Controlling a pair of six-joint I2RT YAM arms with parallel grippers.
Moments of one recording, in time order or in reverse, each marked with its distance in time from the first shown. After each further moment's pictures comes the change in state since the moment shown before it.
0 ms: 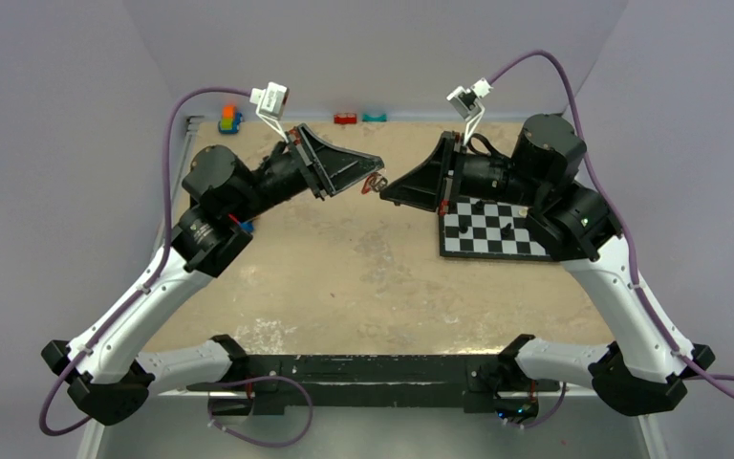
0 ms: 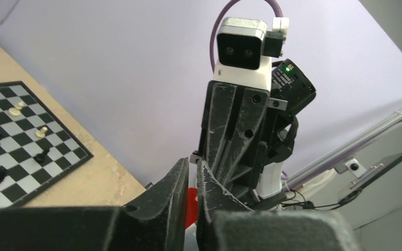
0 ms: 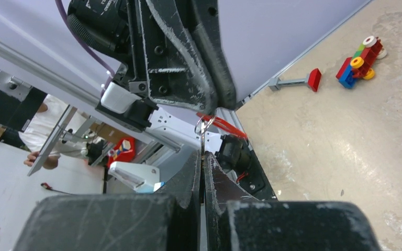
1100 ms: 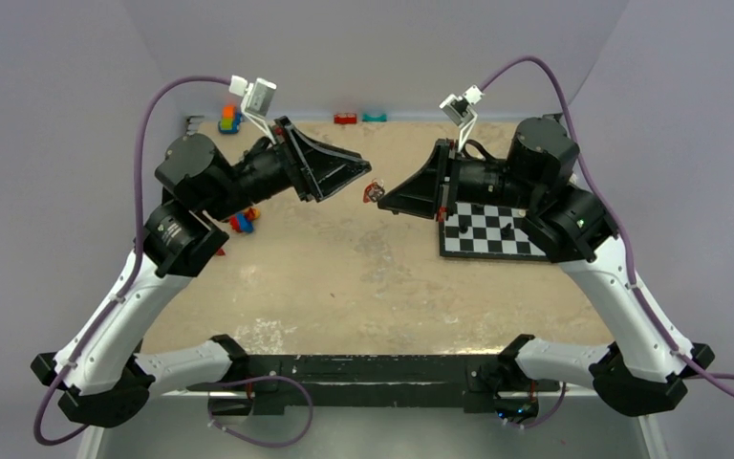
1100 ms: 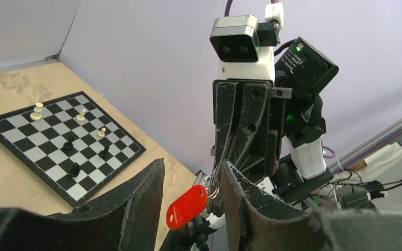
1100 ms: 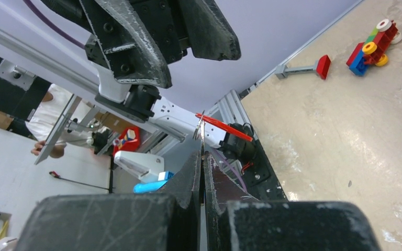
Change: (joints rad) left arm 0.023 -0.008 0.154 -0.255 0.002 0.259; right arm 0.012 -0.003 -0.020 -0.012 -0.031 0.000
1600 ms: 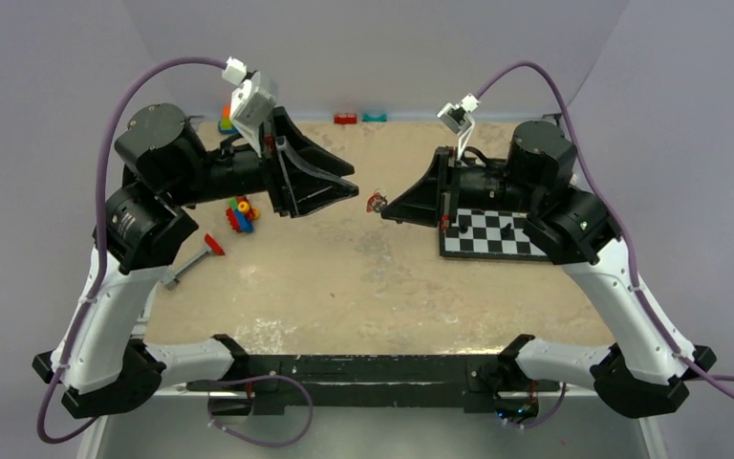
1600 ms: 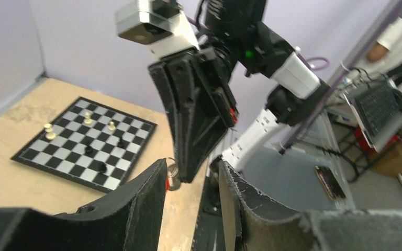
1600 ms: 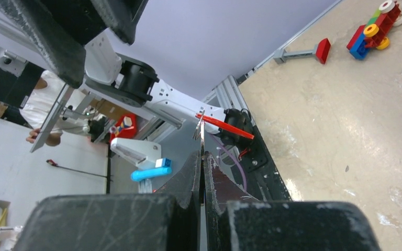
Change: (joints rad) left arm 0.025 0.096 0.355 -0.345 0.280 0.372; right arm 0.000 -0.011 -0.004 -0.072 -0.018 -0.040
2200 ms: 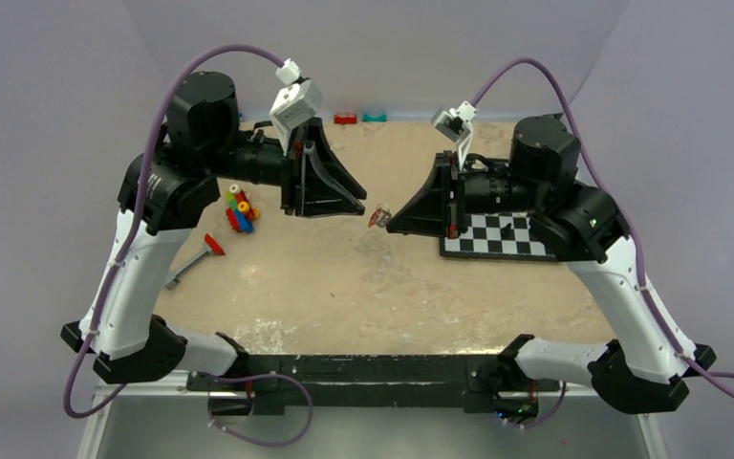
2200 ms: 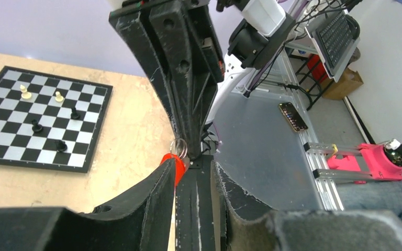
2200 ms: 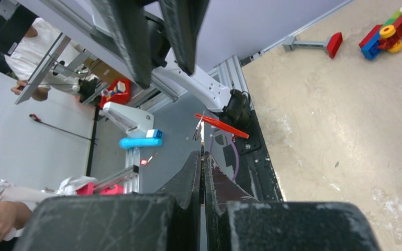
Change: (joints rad) left arm 0.053 0.191 0.231 -0.311 0.366 0.216; right arm 0.000 0.017 0.072 -0.127 -0.115 -0.177
